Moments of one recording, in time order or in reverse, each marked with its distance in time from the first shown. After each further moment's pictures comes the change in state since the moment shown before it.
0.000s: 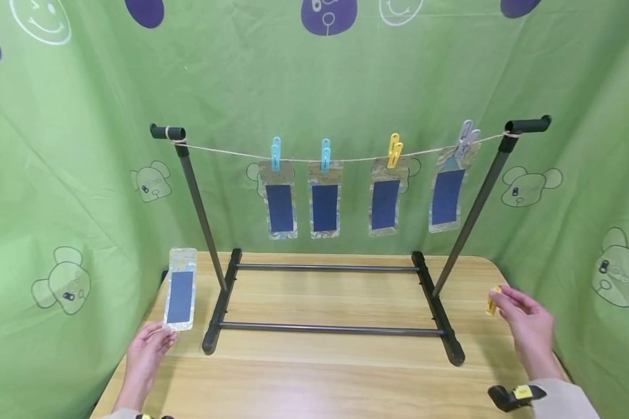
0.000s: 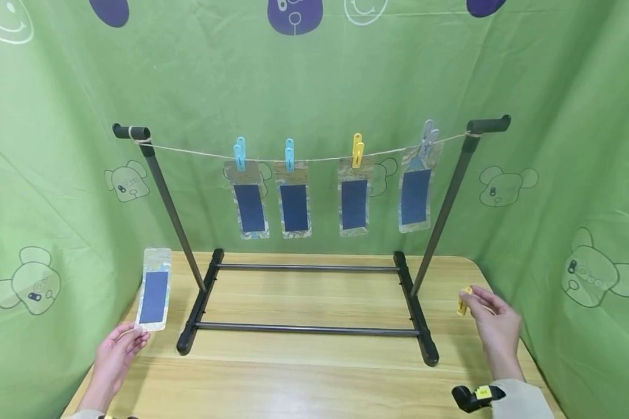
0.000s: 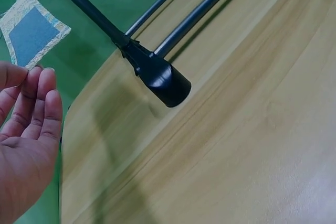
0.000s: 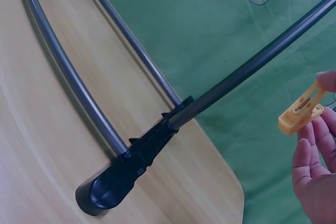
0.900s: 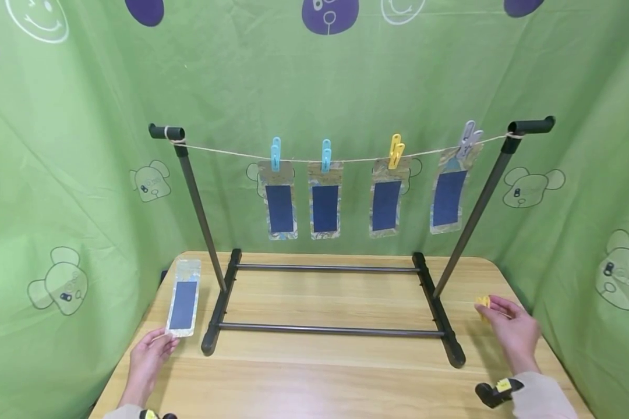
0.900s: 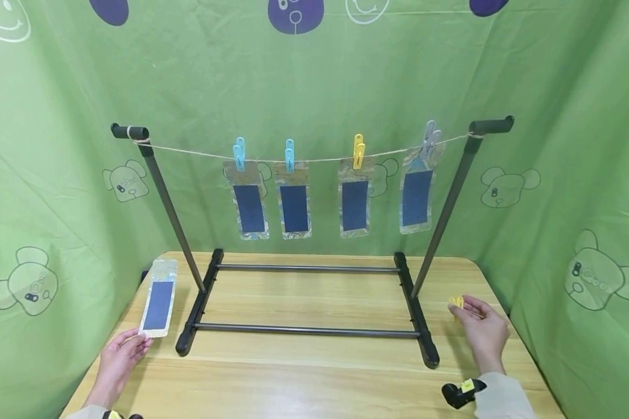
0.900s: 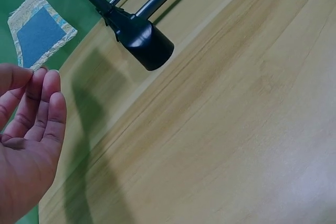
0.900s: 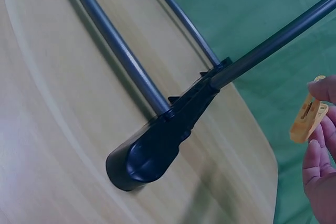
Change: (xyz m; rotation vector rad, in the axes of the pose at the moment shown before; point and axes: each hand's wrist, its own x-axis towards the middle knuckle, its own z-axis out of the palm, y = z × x) left_hand 0.014 -0.020 -0.011 0.126 0.101 -0.181; right_hand 0.020 0.043 -0.004 -0.491 0.073 0.031
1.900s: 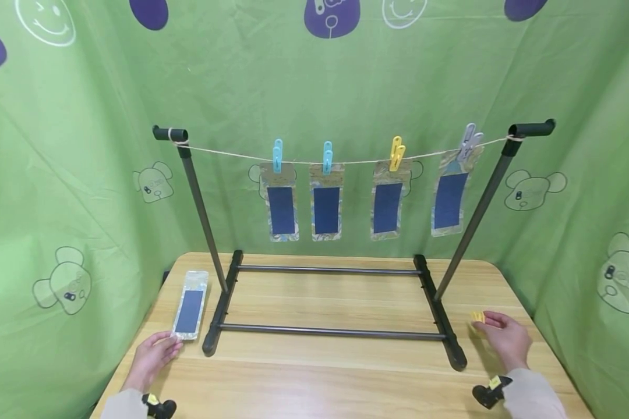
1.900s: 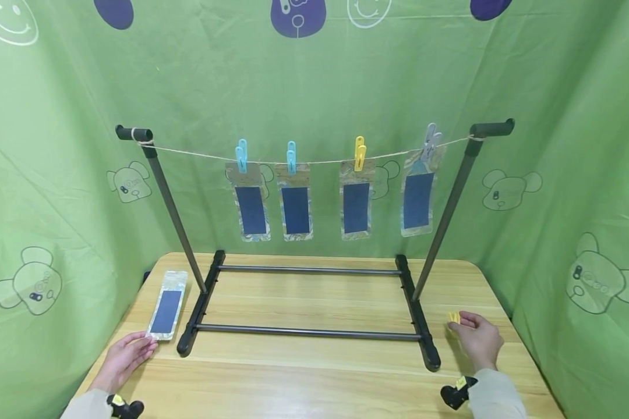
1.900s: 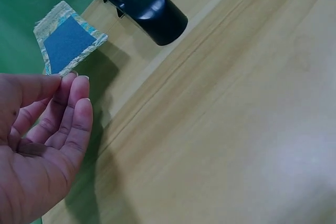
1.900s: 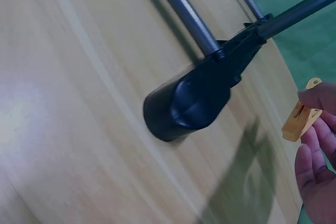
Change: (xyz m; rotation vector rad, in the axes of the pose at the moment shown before) left_hand 0.016 -0.004 -0.010 0.171 -0.111 -0.119; right_hand 0.015 0.037 0.005 -0.301 -0.070 -0.091
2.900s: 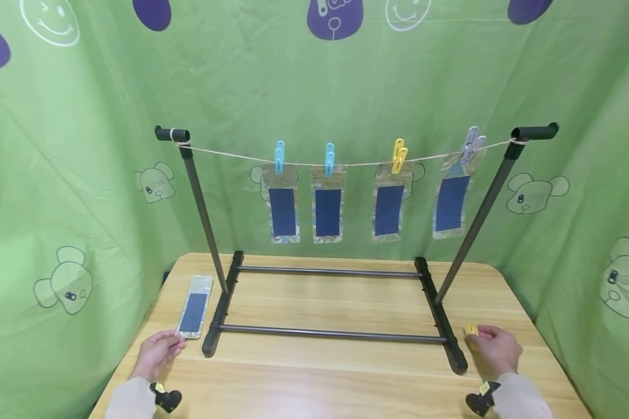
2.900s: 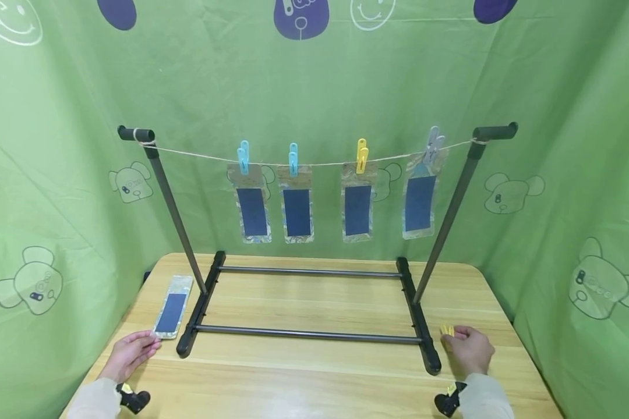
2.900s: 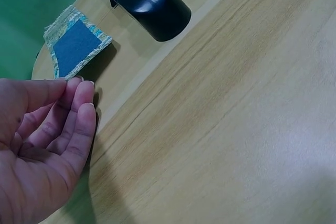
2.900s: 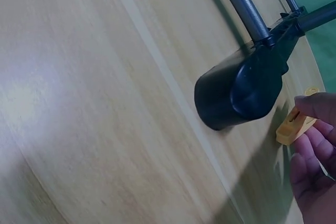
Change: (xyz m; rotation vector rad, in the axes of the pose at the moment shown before) left_hand 0.015 -0.002 0.004 -0.007 0.042 -0.033; right_hand -0.003 0.014 0.020 -0.104 -0.021 -0.014
